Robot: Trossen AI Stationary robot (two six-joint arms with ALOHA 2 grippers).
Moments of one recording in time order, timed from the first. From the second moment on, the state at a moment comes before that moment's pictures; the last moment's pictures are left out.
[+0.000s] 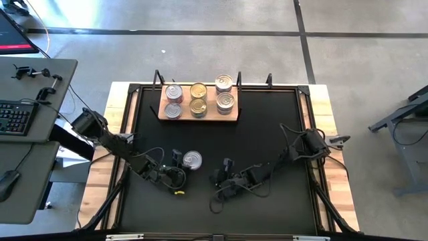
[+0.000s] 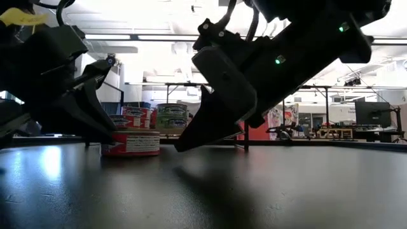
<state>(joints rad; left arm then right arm) -0.61 1.62 0.47 0.26 -0.70 0.14 0.43 2.10 1.15 0.22 0.51 0.46</state>
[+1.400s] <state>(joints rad) -0.02 1.30 0.85 -0.77 -0.85 -0.19 0.43 2.10 1.15 0.24 0.60 0.39</state>
